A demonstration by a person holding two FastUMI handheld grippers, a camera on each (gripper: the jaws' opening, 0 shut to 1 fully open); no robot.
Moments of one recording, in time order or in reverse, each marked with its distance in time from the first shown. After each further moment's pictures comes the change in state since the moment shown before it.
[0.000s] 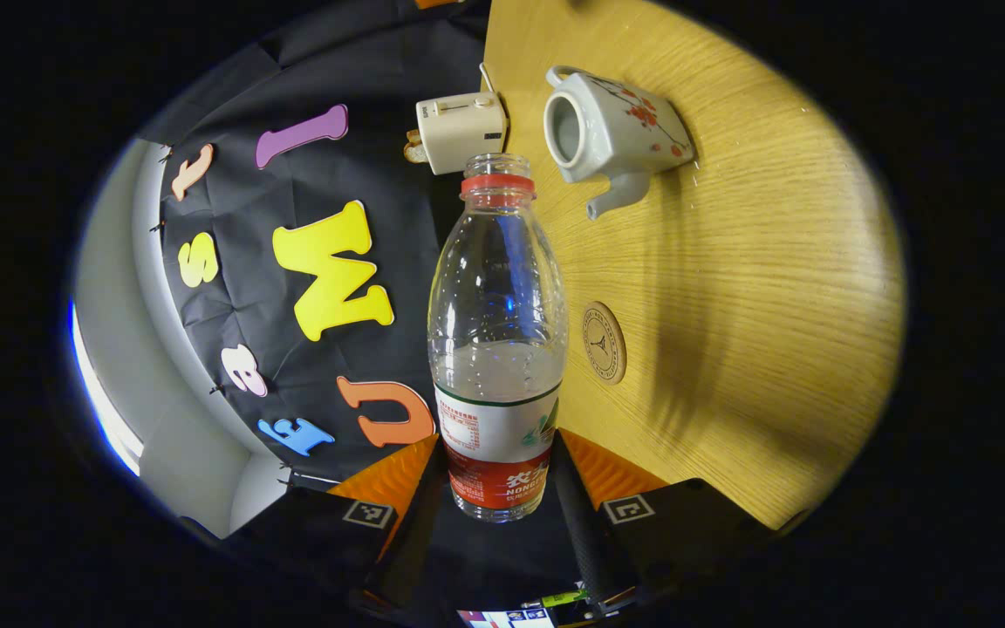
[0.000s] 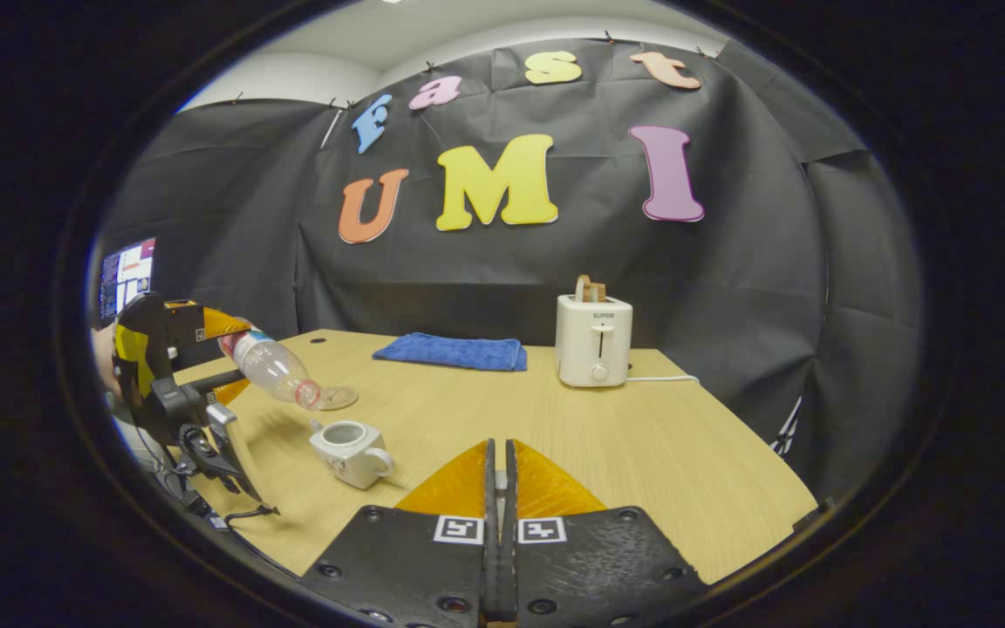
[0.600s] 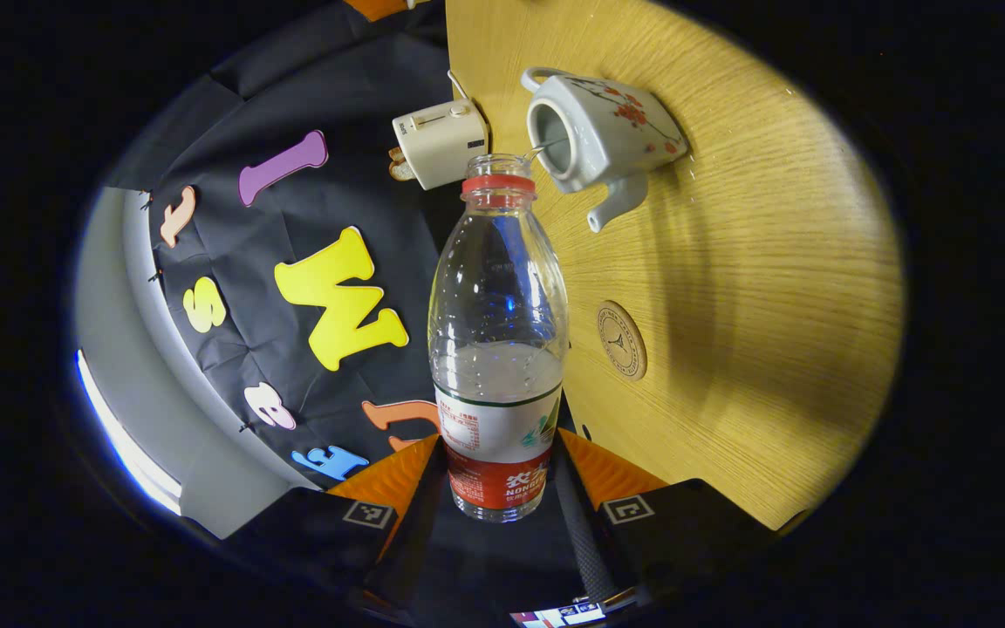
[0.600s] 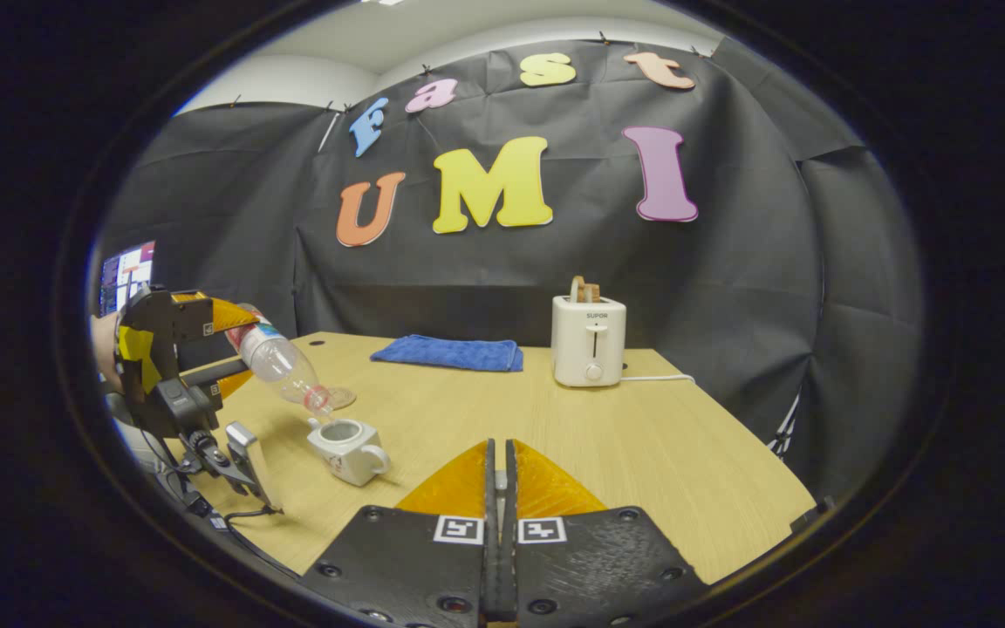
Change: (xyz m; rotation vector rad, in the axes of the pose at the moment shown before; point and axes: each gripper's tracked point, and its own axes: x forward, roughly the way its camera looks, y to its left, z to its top) left arm 0.000 0.020 0.012 0.136 -0.004 0.048; right arm -0.005 -0.006 -0.002 0.007 -0.008 0.000
